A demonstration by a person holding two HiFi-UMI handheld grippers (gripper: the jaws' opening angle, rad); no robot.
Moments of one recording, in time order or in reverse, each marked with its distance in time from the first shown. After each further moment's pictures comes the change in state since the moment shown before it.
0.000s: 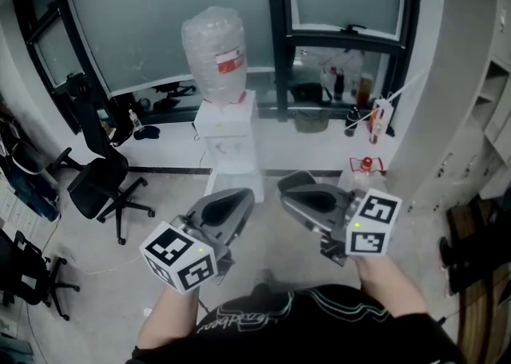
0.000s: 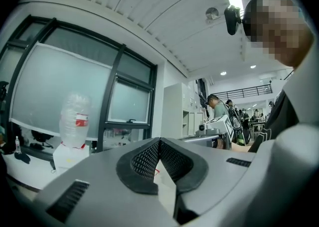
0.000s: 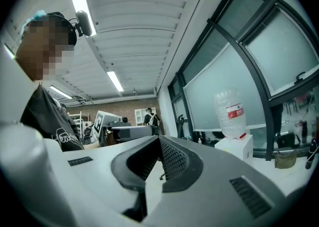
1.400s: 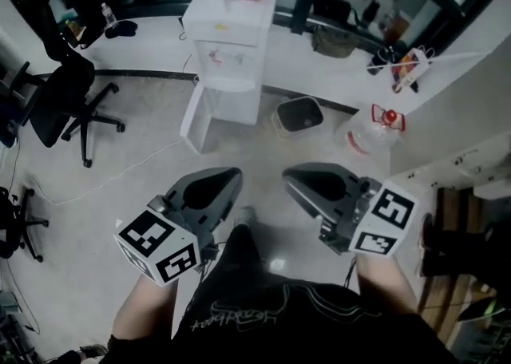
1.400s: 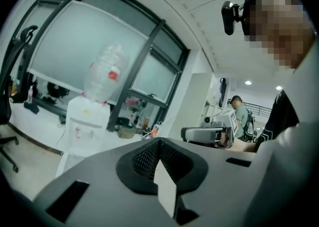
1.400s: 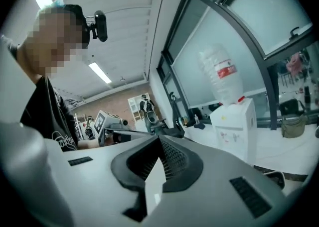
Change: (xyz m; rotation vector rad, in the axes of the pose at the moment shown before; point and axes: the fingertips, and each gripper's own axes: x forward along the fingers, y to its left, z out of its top) left arm 0.032 0.171 -0.185 -0.321 0.199 0.104; right arm 0.105 -0.132 -0.152 0.181 0.189 0.005
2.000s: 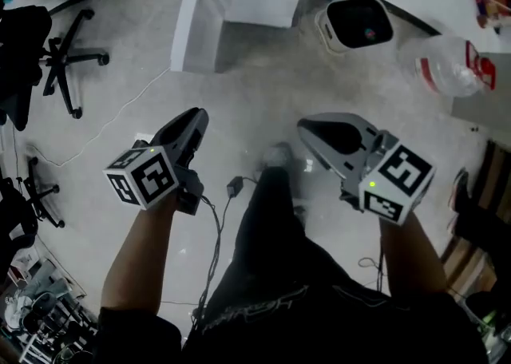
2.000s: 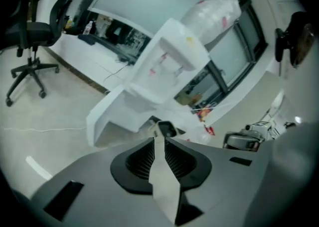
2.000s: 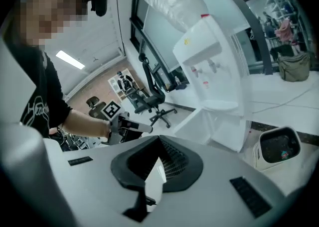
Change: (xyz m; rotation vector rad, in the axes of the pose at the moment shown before) left arm 0.089 0.357 -0.275 -0.509 0.323 0.317; right arm 0.159 -0.225 -0.261 0.229 0.314 -0.075
